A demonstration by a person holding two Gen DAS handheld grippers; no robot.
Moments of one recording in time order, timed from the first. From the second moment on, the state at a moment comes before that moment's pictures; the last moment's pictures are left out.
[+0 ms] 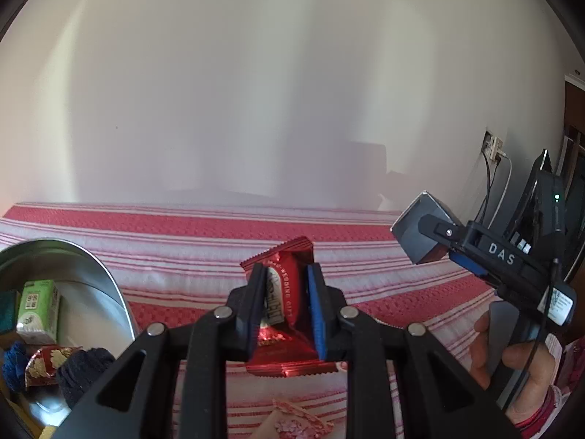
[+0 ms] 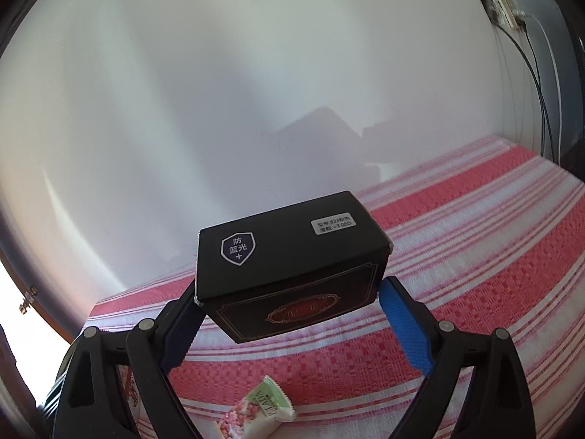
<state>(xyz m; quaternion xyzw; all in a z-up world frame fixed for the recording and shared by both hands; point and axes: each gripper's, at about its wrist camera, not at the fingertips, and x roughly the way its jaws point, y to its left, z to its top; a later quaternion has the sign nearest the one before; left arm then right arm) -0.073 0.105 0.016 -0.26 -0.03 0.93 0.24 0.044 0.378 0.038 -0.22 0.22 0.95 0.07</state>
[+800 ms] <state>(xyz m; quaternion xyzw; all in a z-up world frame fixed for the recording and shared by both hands) -0.027 0.074 0.027 -0.22 -0.02 0.95 0.20 0.124 0.301 0.054 -0.14 0.14 0.97 0.09</state>
